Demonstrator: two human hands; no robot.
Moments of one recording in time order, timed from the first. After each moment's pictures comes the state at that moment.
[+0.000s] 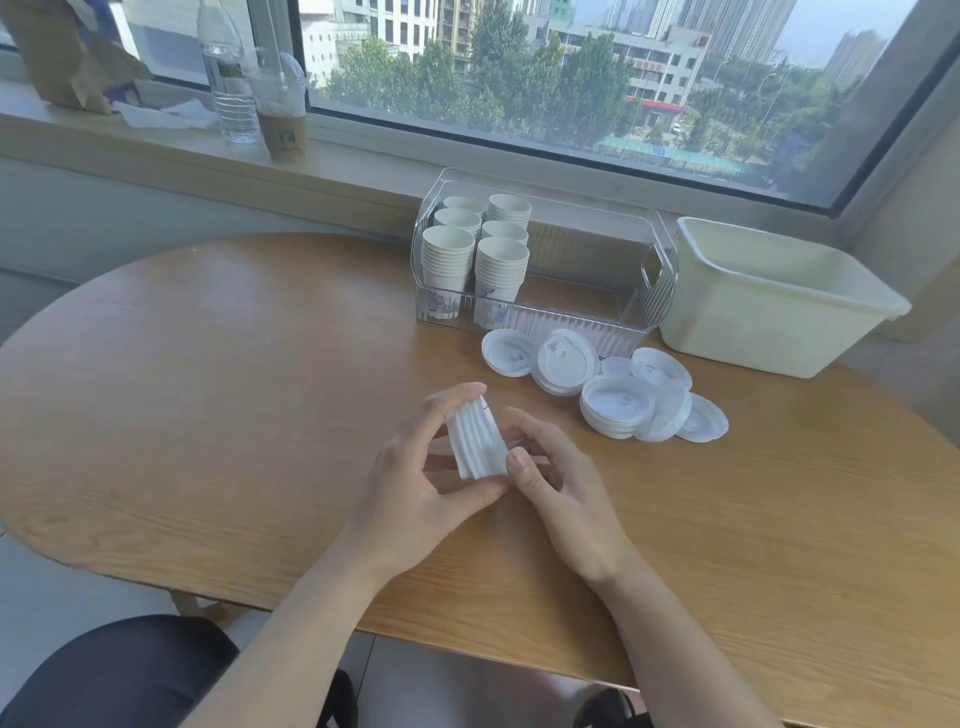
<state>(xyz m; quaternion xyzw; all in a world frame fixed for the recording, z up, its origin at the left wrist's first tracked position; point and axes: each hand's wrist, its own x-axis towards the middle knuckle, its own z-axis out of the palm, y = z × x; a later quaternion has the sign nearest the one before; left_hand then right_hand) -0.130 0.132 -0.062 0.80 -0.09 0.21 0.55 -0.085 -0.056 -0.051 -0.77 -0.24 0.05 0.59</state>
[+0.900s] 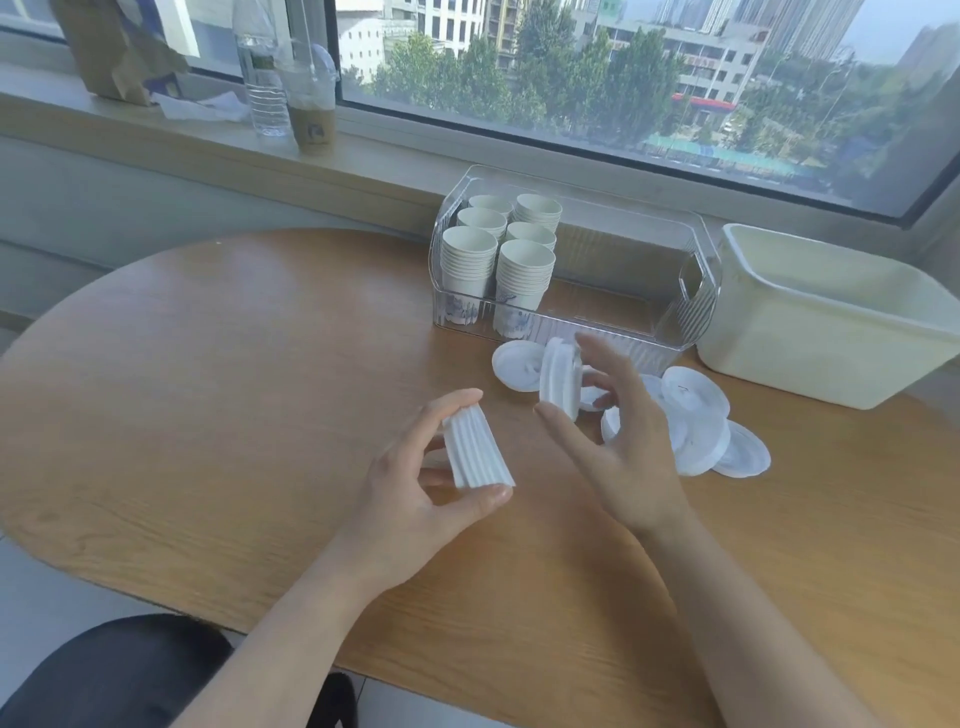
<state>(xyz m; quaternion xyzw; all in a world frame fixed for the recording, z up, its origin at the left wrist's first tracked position) -0.121 0.135 -0.065 0.81 -0.02 0.18 0.56 -0.011 -0.068 -0.025 -0.81 -0.27 -0.12 0.52</state>
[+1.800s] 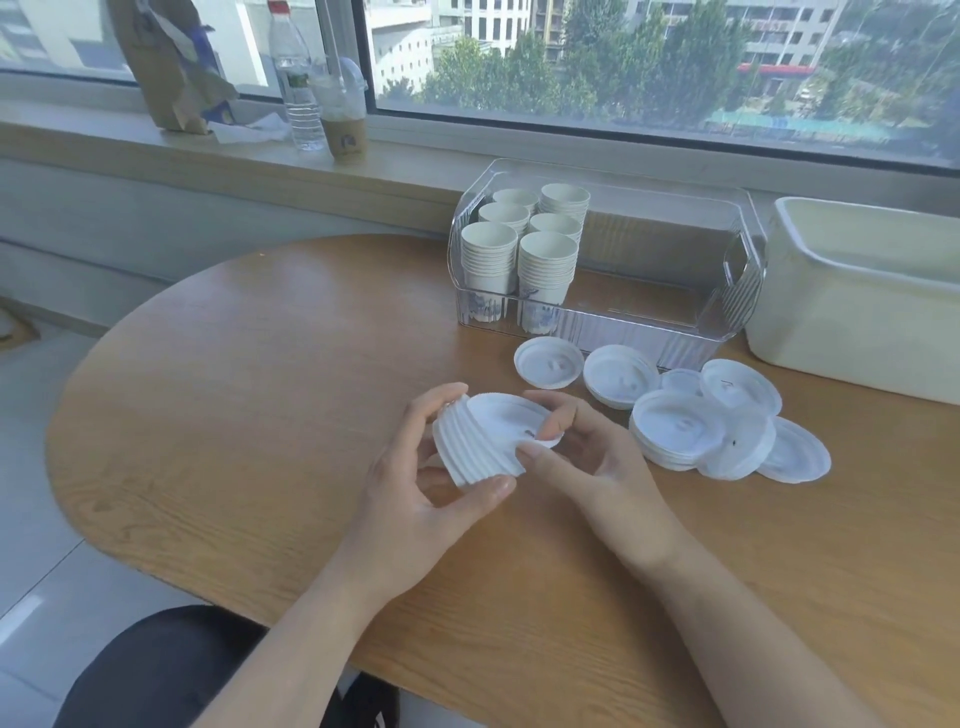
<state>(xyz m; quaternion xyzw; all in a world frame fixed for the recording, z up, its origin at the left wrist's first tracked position) -0.127 0.129 -0.063 0.78 0.02 0.23 0.58 -0.031 -0.058 -0.037 -0.65 -0.27 0.16 0.69</state>
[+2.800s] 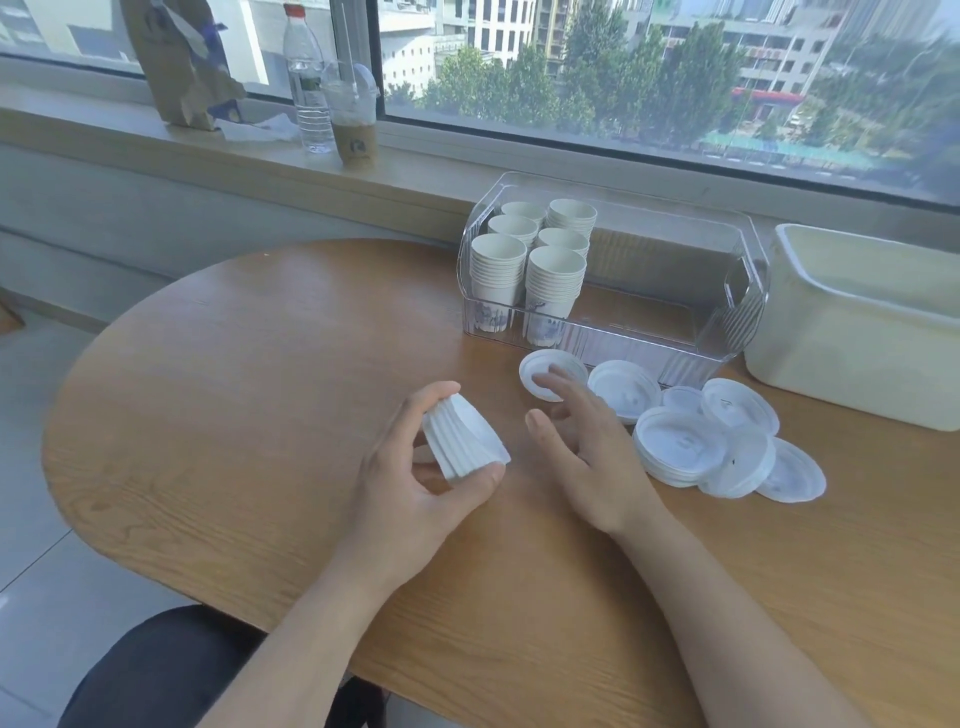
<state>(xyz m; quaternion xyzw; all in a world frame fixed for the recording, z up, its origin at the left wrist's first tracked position) -0.120 0.138 -0.062 0.80 0.07 0.28 0.53 0.010 -0.044 -0.053 -0.85 -0.32 -0.01 0.41</state>
